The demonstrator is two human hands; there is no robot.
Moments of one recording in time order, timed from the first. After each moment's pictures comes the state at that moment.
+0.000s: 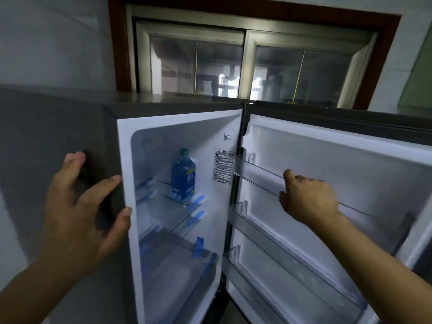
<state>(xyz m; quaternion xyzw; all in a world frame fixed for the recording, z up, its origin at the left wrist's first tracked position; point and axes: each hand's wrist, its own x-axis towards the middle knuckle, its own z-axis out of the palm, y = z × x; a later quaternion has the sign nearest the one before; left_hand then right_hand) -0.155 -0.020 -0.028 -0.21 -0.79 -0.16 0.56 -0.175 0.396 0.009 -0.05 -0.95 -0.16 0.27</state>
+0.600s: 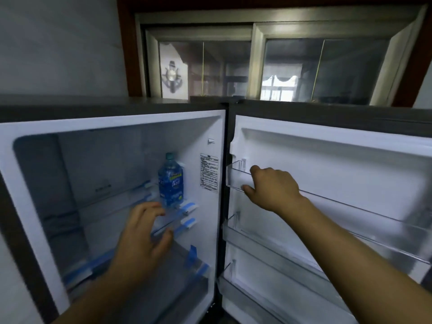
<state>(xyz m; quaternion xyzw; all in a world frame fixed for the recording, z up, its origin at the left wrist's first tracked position) -0.203 0.174 -0.088 -0.17 -0.85 -0.32 0.38 -0.280 0.468 0.020 0.11 -0.96 -0.06 0.23</state>
